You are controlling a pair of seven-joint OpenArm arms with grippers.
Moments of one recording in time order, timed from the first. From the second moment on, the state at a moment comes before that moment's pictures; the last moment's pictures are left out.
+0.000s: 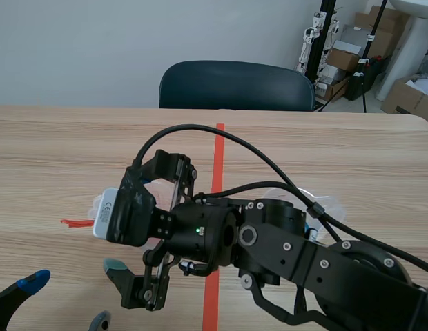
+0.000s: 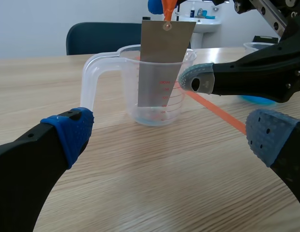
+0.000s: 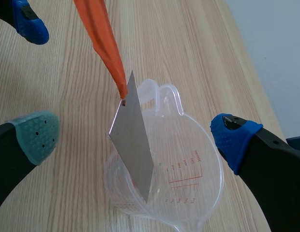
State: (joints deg) left arm 18.8 -17.3 10.4 37.0 8.7 -17.8 -88.8; right arm 10.8 15.1 -54.0 78.1 -21.8 16.8 13.1
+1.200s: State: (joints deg) left arm 18.8 -17.3 10.4 37.0 8.7 -17.8 -88.8; right arm 10.8 14.3 -54.1 78.1 -22.0 17.2 11.8
